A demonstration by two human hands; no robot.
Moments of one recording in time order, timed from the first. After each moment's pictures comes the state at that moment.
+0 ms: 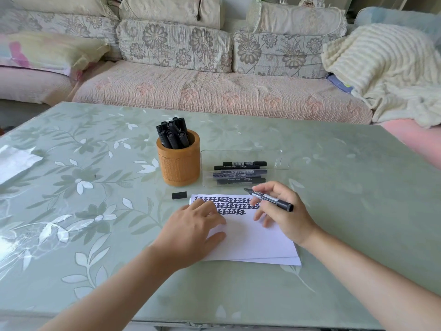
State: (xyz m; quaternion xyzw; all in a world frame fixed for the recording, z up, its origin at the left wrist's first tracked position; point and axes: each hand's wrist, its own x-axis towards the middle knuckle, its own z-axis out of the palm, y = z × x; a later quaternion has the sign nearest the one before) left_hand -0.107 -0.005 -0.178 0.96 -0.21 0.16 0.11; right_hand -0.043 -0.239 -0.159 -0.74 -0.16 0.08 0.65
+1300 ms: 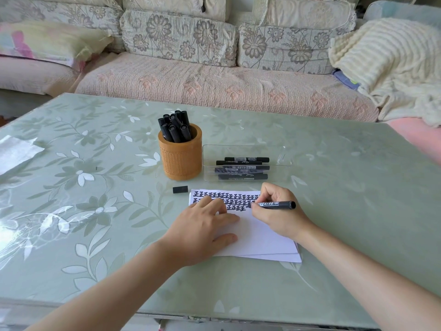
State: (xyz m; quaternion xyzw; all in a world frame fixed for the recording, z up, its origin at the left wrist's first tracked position) left_hand -0.106 -0.018 -0.183 0.96 -0.22 0.13 0.14; right_hand -0.032 -0.232 -0.173 -0.84 -0.16 0.04 0.51
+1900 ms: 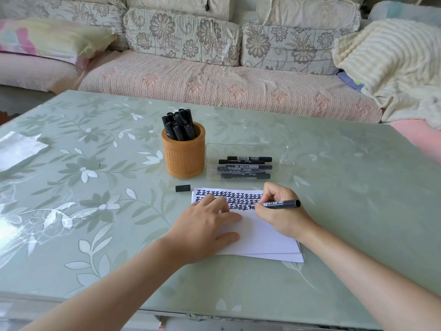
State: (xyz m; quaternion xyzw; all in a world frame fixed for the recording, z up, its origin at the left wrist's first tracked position) left_hand -0.106 -0.018 -0.182 0.96 -0.22 0.13 0.13; right_hand -0.031 -0.233 -0.173 -0.84 -0.17 0.04 0.51
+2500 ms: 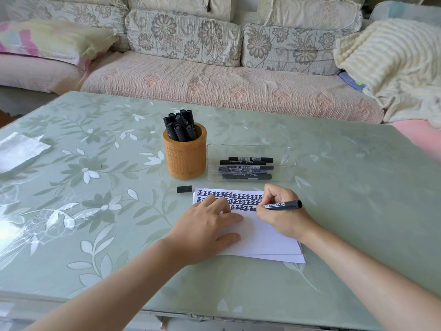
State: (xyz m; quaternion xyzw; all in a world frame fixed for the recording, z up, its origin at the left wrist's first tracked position) left_hand -0.106 -0.017 -0.184 0.95 -0.23 0.13 0.14; right_hand -0.029 -0.233 -0.175 -0.83 -0.17 0.06 0.52
